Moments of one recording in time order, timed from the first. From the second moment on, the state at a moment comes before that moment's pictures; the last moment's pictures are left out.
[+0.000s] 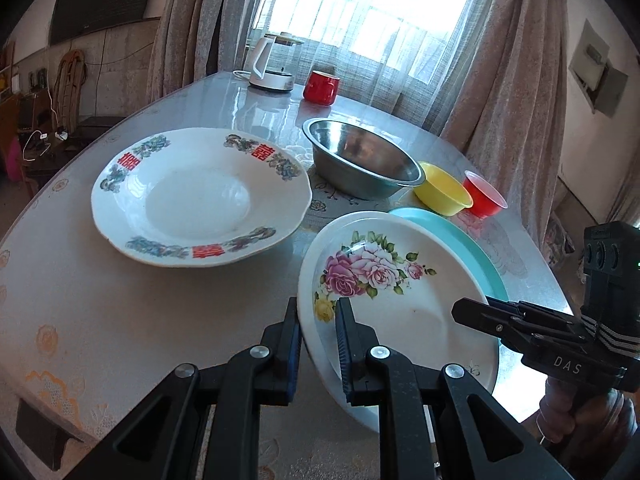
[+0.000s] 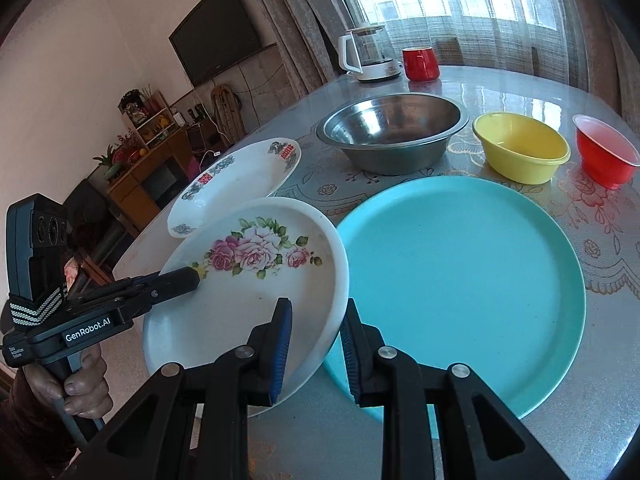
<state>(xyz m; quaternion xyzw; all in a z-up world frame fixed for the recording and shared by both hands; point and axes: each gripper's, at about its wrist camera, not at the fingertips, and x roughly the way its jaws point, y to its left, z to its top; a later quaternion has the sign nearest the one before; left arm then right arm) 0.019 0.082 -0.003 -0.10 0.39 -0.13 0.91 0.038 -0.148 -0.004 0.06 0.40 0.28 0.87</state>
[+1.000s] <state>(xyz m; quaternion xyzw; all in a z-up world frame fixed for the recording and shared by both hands) 0.106 -0.039 -0.026 0.01 0.43 -0.18 0.88 0.077 -0.233 -0.019 0.05 0.41 0.09 0.91</state>
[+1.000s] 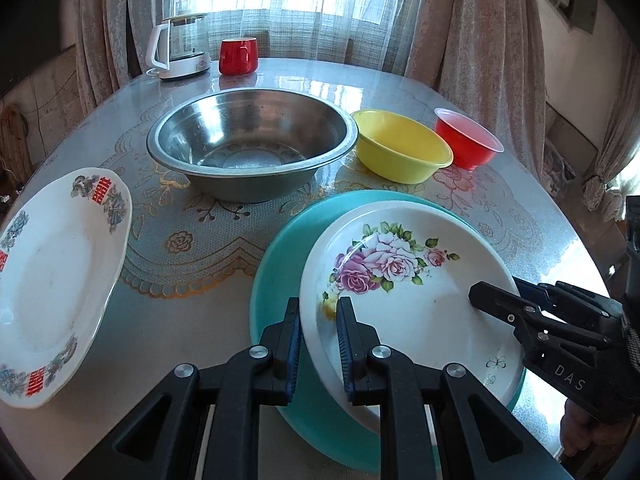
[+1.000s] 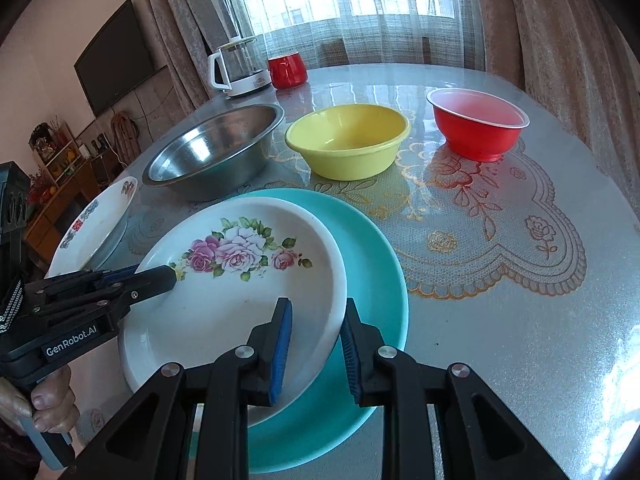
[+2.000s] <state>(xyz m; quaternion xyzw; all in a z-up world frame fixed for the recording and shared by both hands) 0.068 -0.007 0.003 -0.02 0.38 -0.14 0.92 0.064 -0.250 0.012 0.11 0.37 0.07 0.92</state>
